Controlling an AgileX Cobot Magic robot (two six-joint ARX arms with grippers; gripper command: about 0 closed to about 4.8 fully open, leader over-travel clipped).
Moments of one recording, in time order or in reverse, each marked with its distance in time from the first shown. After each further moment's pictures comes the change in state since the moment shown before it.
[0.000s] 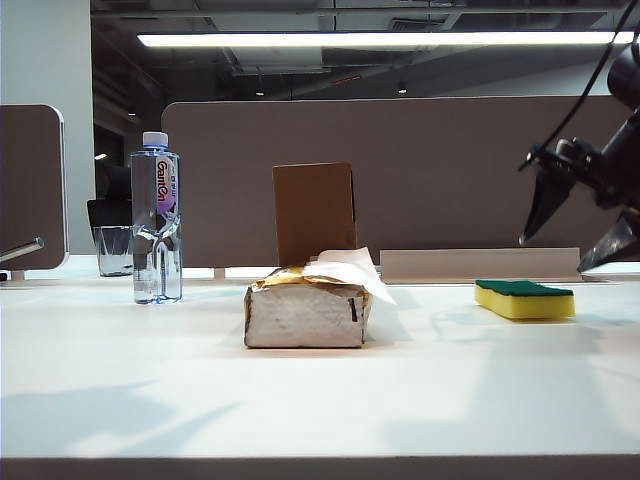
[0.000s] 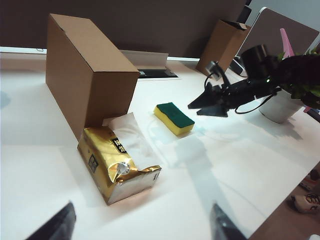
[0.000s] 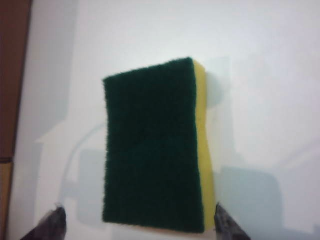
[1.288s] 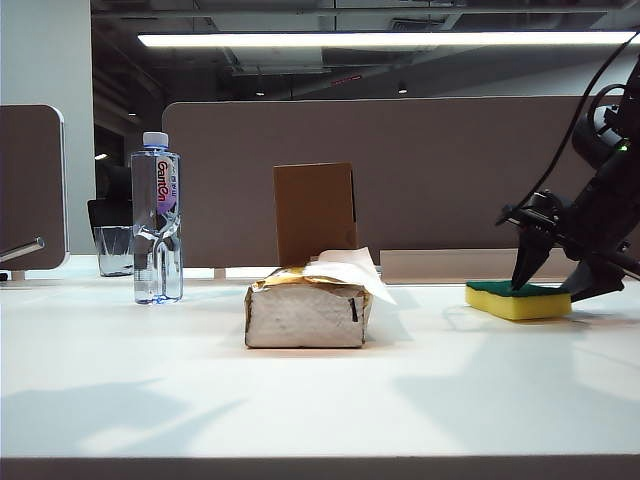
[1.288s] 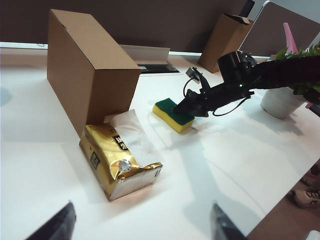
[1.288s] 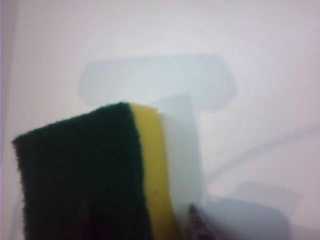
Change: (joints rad) left arm 0.000 0.041 0.047 -0.044 0.000 0.027; right arm 0.035 0.222 0.116 0.082 0.065 -0.006
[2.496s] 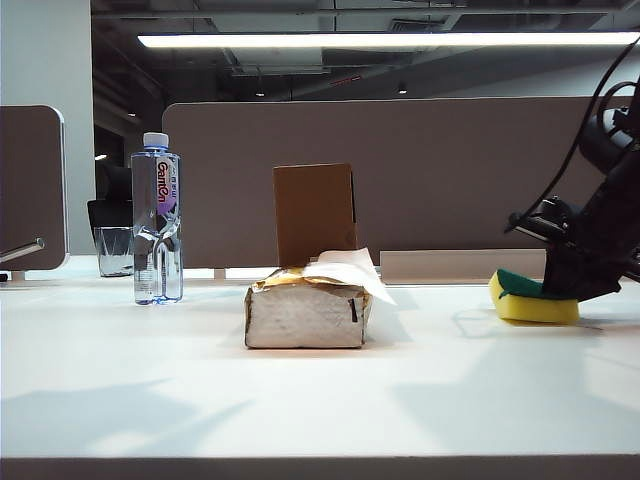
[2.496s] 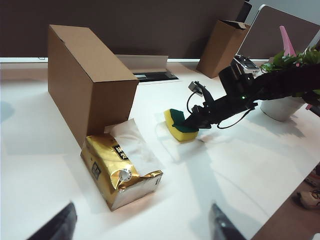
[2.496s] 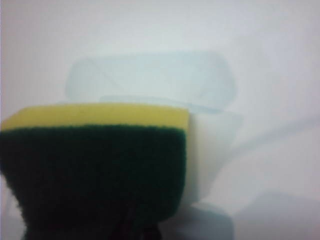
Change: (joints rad) left arm 0.000 0.002 0.026 0.008 0.000 0.015; right arm 0.000 -0.057 -0.123 0.012 0.040 0.002
